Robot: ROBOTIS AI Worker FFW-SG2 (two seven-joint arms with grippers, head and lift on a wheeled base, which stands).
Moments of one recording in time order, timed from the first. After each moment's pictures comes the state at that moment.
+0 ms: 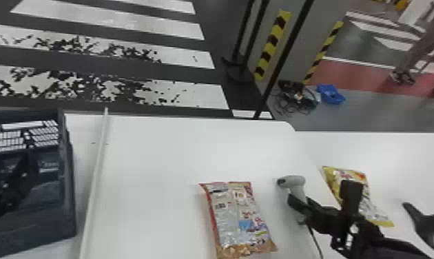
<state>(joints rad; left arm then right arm) 0.50 0.43 -0.06 -2.04 0.46 -0.14 -0.03 0.20 -0.40 -0.33 -1.38 -0.35 0.42 0.41</state>
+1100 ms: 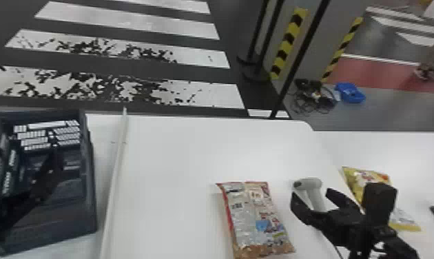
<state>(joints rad) 0.50 0.42 -0.06 -2.04 0.46 -0.14 -0.04 0.54 -0.24 -0.35 -2.06 -0.28 0.47 0.27</state>
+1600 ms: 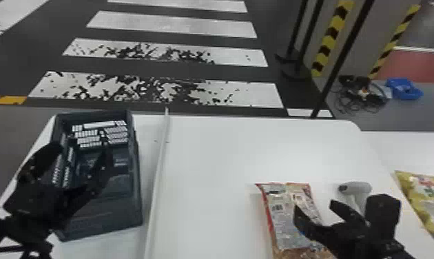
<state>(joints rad) 0.50 0.43 -0.05 -2.04 0.46 -0.15 -0.04 0.49 -0.20 -0.18 -1.99 -0.21 0.46 0.29</state>
